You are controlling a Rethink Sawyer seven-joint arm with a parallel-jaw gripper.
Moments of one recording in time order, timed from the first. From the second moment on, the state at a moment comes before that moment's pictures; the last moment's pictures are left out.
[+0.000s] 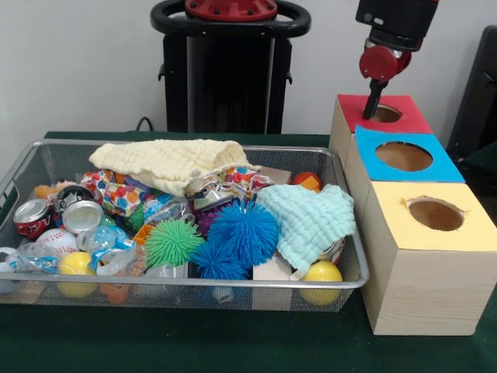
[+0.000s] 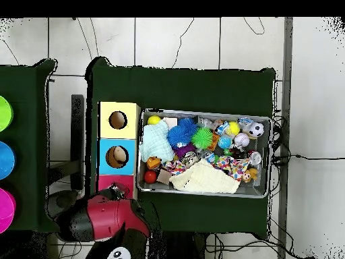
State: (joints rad) arm 0.32 -0.74 -0.21 1.97 0.01 0.31 0.93
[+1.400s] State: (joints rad) arm -0.23 -0.75 0.05 1.69 -0.08 0.60 0.93
